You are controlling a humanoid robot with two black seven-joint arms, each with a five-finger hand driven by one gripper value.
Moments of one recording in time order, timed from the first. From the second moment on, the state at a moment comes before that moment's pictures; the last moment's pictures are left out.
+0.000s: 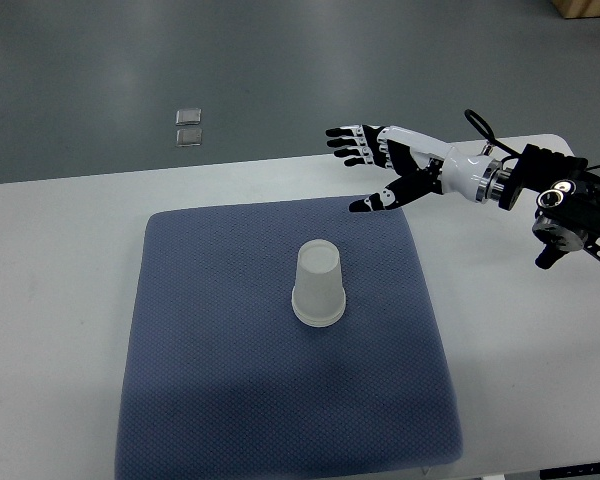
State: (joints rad) left arm 0.05 0.00 -0.20 -0.12 0.11 -0.18 0.14; right arm 0.89 -0.48 0.34 0.99 -0.60 0.31 0.42
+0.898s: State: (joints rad) left arm 0.05 0.00 -0.20 -0.12 0.11 -0.18 0.14; right arm 0.84 -0.33 0.40 0.68 0.04 0.33 0.10
